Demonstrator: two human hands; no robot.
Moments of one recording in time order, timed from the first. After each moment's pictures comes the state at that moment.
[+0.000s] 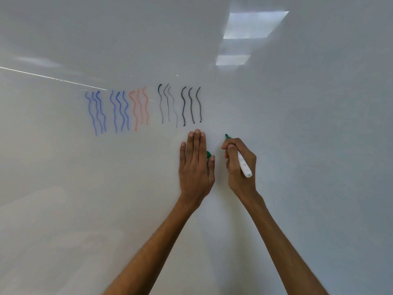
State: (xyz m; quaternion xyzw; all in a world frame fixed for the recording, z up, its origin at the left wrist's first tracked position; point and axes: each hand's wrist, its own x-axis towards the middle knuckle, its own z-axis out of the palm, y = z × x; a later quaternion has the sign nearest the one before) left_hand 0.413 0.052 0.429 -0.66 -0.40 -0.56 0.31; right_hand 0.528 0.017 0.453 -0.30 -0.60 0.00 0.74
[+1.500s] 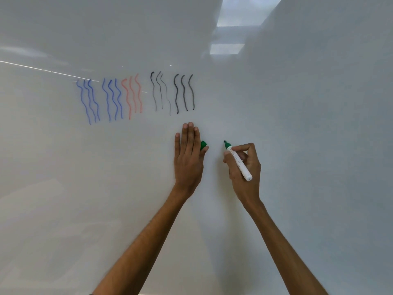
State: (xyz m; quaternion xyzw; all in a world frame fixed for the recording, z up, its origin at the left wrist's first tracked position) left_hand 0.410 0.061 0.418 -0.67 -0.35 -0.57 0.33; right_hand 0.545 -0.030 0.415 -0.35 -0.57 0.06 0.74
